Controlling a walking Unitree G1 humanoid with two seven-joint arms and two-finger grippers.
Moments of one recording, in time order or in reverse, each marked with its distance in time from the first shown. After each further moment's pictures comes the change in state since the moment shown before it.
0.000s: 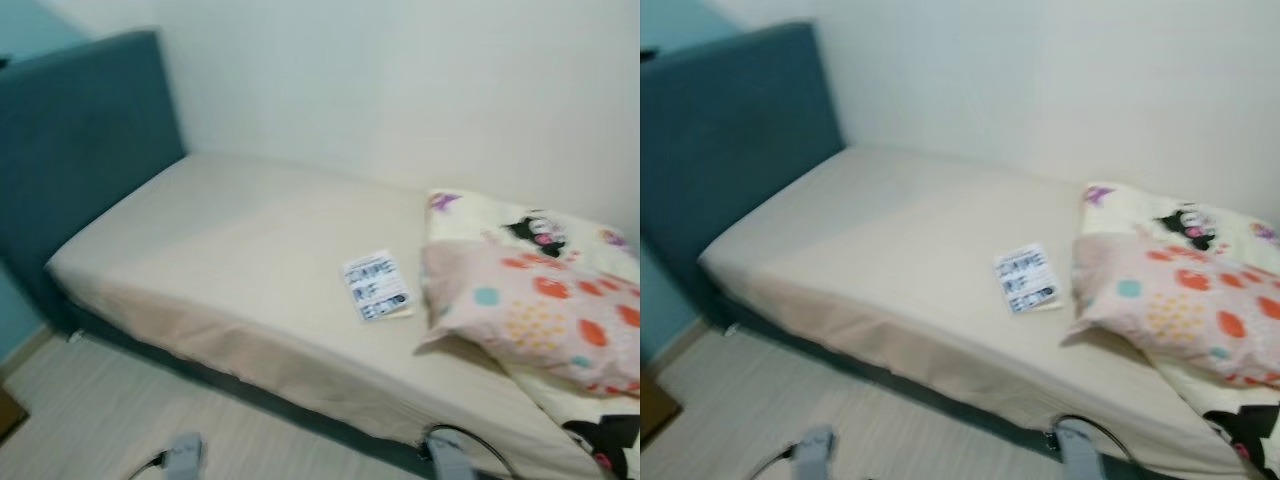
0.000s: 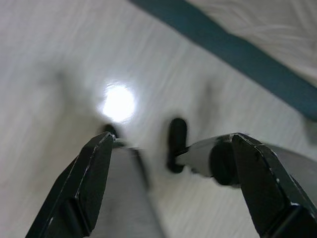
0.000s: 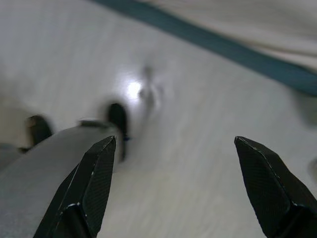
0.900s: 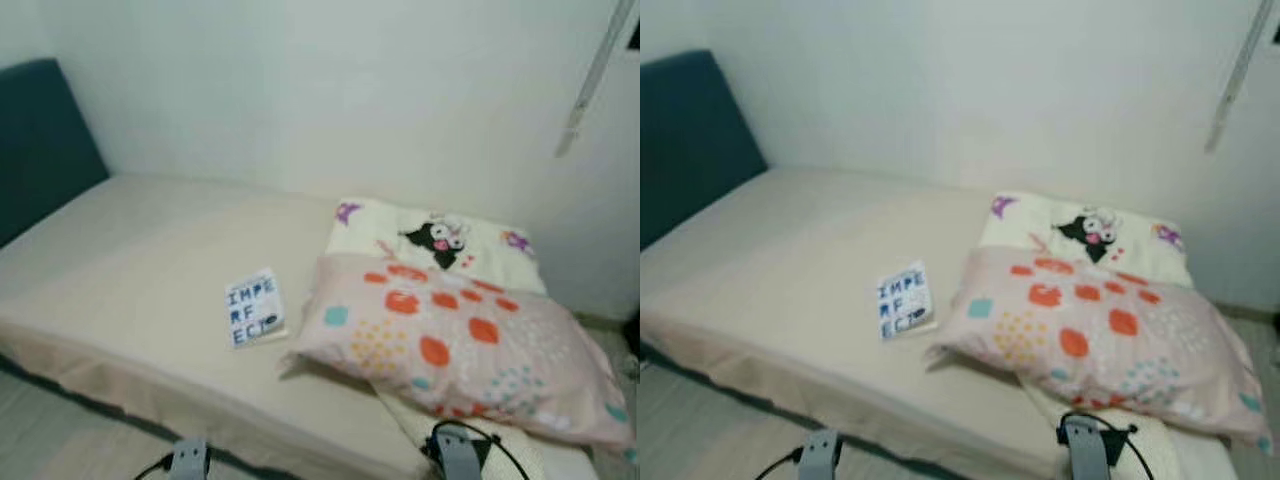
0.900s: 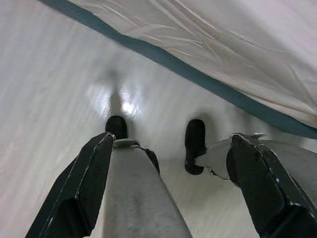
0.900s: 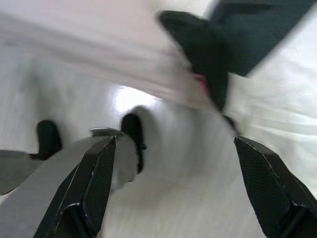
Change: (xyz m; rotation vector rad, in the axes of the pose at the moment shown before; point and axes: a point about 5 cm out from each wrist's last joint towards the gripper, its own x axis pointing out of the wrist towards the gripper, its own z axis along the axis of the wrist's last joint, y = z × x) left arm -0.002 0.007 0.001 0.003 0.001 0.029; right arm 0.000 0.004 0.006 0.041 -0.037 0.008
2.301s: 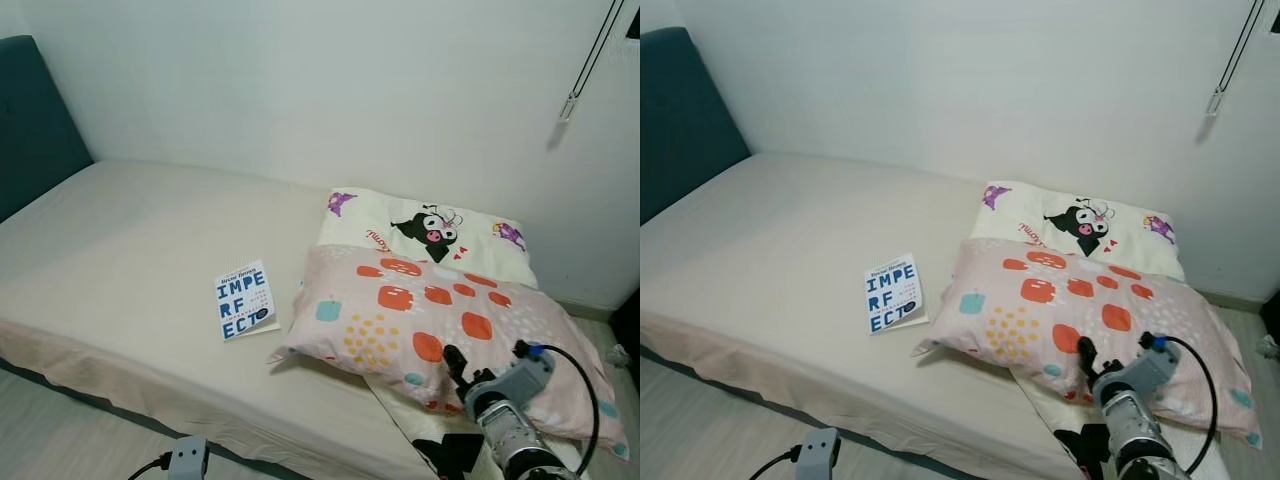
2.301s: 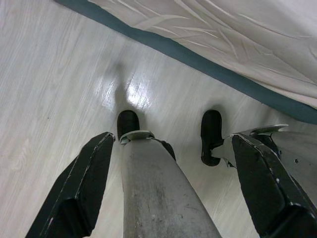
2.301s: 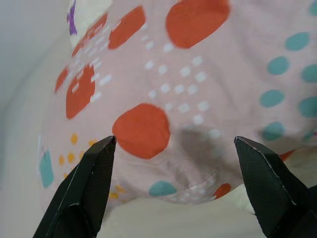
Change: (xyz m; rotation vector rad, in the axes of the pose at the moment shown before) left arm -0.002 0.005 -0.001 0.058 -0.001 0.001; right arm -0.024 -0.057 0.124 0.910 -0.612 0.151
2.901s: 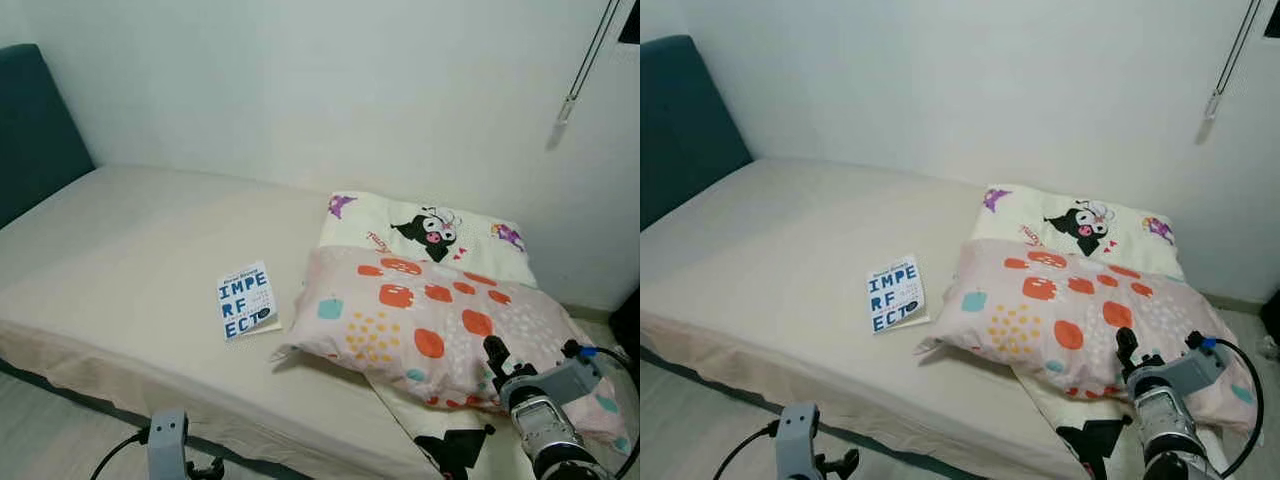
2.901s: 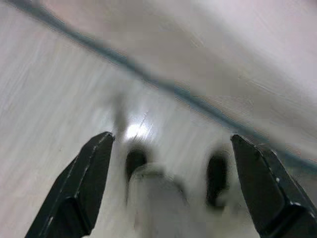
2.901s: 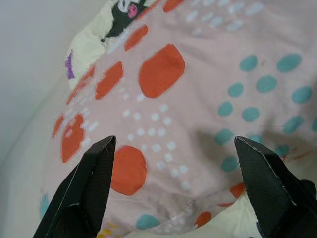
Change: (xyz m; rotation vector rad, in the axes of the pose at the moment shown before) left arm -0.002 0.020 0.059 -0.088 -0.229 0.050; right arm -0.002 -0.012 0.036 0.063 -0.114 -0.039
